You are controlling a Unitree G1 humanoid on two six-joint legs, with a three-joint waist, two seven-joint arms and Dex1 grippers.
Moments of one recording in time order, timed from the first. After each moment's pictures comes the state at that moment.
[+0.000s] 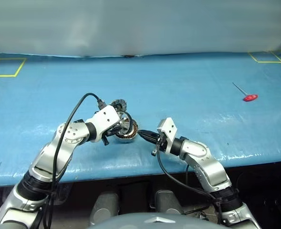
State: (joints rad) left arm -0.30 0.65 -0.27 -0.52 -0.07 0.84 -0.71; right arm -0.11 -0.32 0.24 -0.16 0.25 0.29 0.74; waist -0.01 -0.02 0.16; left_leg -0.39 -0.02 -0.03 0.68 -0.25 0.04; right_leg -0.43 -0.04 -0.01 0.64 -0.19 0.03
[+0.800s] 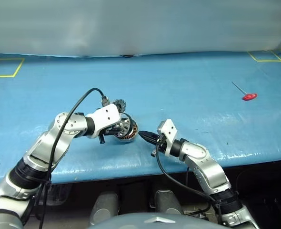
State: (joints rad) left arm -0.41 0.76 -0.33 -0.47 -0.09 0.83 -0.85; right arm -0.09 -0.31 0.25 -0.16 0.24 0.29 0.70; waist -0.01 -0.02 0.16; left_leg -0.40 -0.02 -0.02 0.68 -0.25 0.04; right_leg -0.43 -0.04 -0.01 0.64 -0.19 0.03
